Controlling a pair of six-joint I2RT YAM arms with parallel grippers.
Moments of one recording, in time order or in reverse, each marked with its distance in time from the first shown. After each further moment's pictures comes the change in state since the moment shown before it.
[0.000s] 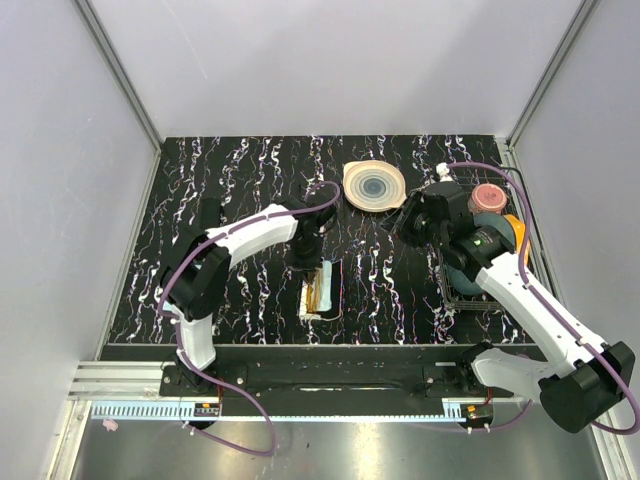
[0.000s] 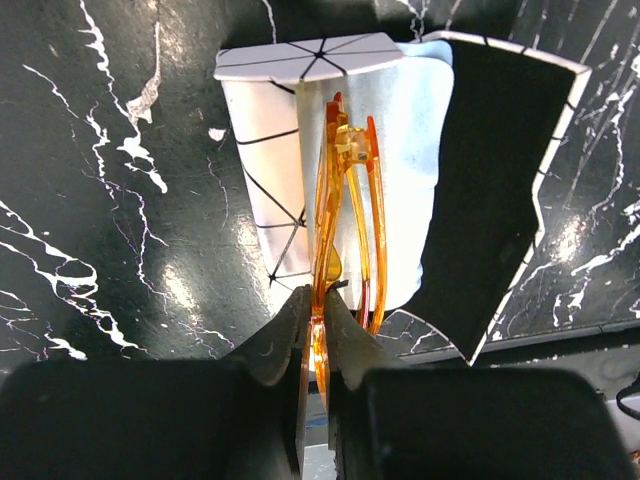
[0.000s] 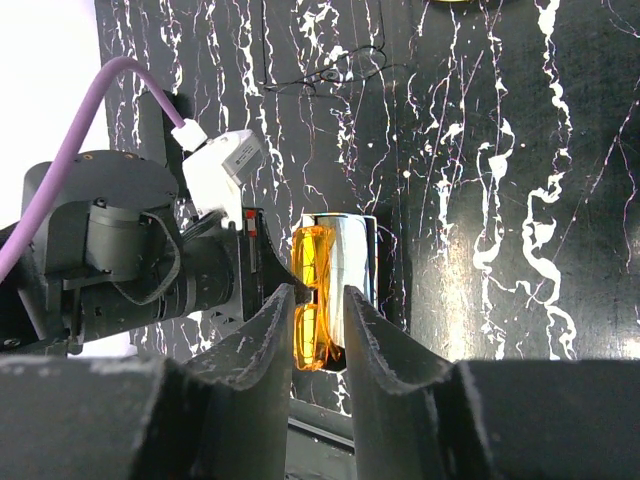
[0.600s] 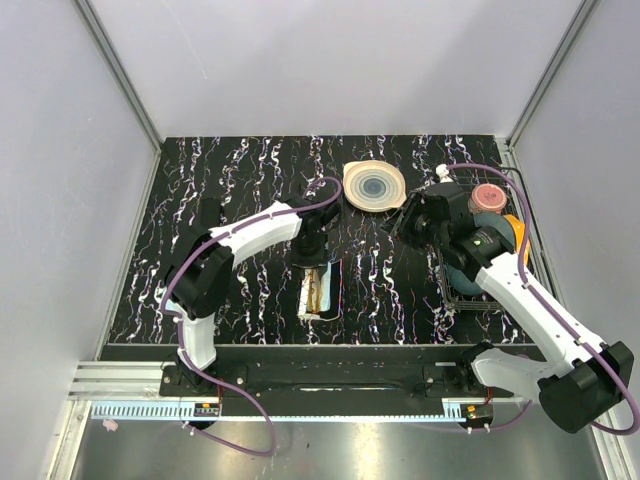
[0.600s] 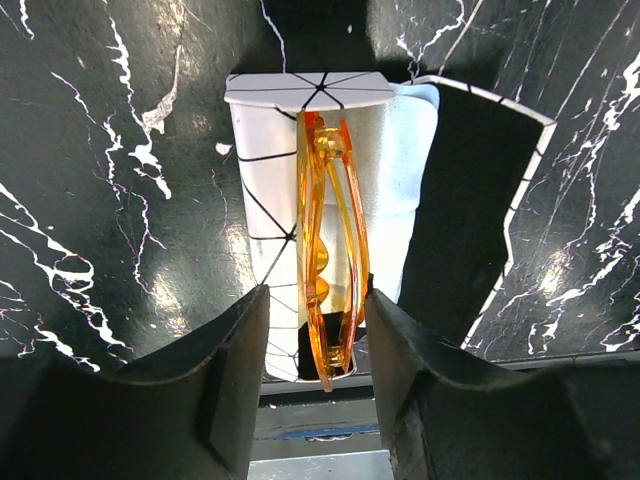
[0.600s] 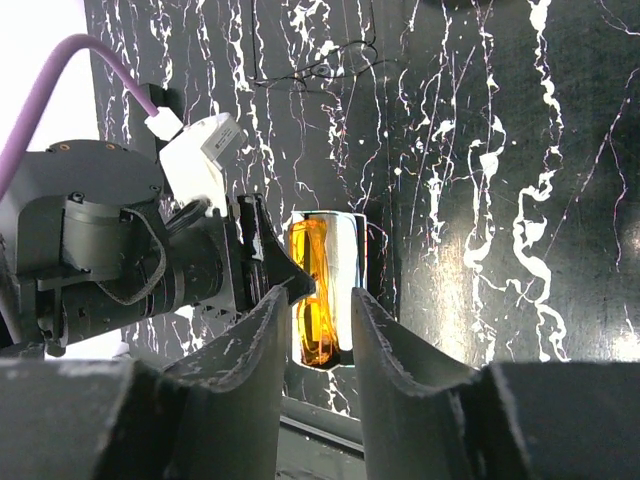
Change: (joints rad) left arm -0.018 0.029 0.047 -0.018 -0.070 -0.102; right arm -0.013 0.000 -0.014 -0.002 -0.014 -0.012
